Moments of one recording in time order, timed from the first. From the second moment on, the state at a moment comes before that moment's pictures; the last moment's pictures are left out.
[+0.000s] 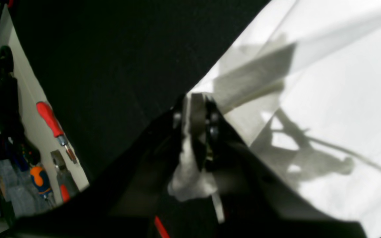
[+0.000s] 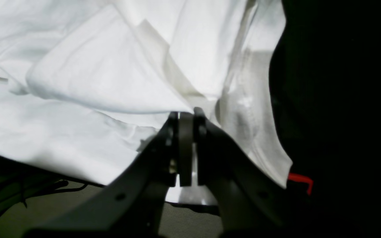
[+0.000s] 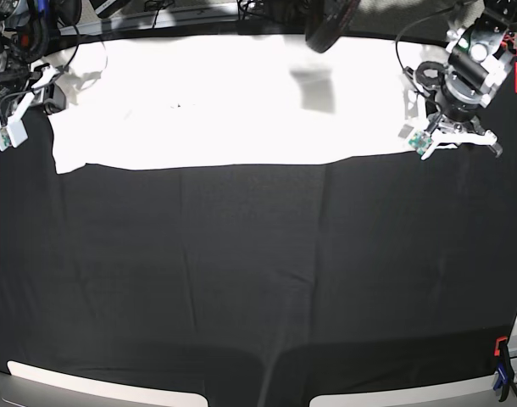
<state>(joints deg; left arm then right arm) 22.7 -34.1 14.1 116.3 8.1 -6.3 49.4 -27.3 24.4 41.4 105.3 45.1 39.6 -68.9</state>
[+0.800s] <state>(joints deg) 22.8 -34.1 14.1 116.3 0.6 -6.3 57.8 -29.7 24.4 41.4 105.3 44.7 39.5 -69.1</state>
